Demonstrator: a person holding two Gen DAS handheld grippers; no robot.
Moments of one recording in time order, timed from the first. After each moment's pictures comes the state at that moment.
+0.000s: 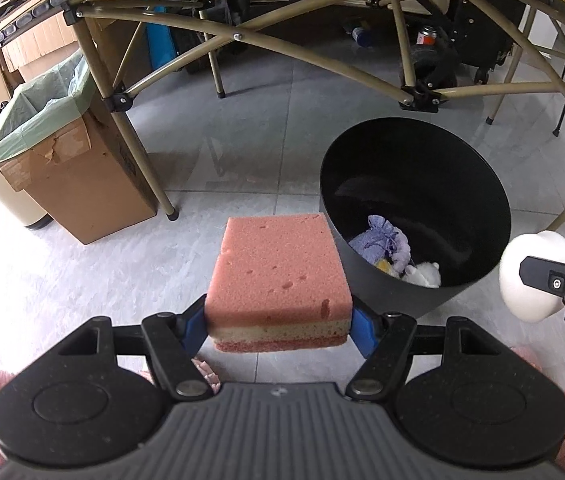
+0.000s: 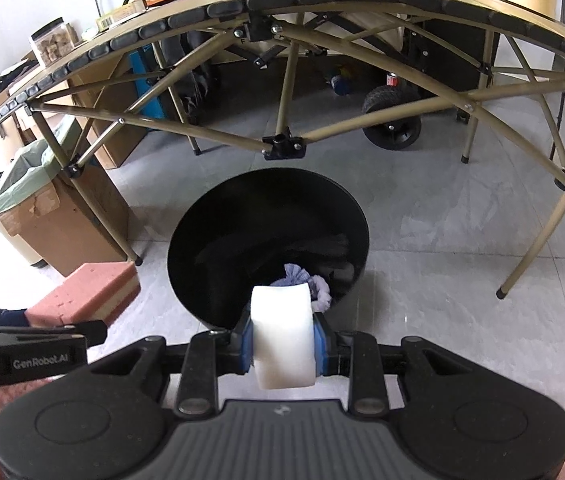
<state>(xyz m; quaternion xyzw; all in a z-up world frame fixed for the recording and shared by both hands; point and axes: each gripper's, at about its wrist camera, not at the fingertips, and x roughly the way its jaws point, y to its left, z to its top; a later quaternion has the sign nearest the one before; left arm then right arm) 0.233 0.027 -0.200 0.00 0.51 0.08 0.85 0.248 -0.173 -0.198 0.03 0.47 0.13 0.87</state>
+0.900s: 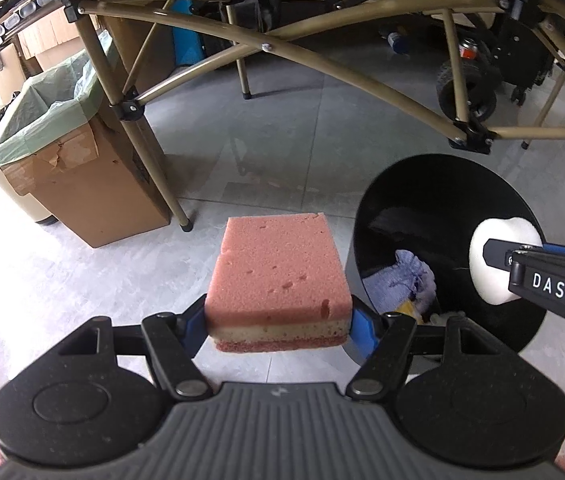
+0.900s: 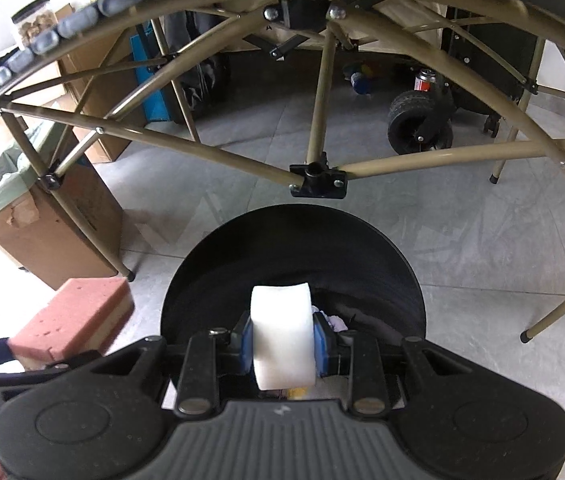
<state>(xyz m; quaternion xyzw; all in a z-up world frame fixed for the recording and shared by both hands) 0.291 0.044 -0.211 -0.02 0.52 0.13 0.84 0.343 -0.118 -0.225 0.00 0.49 0.13 0.86</state>
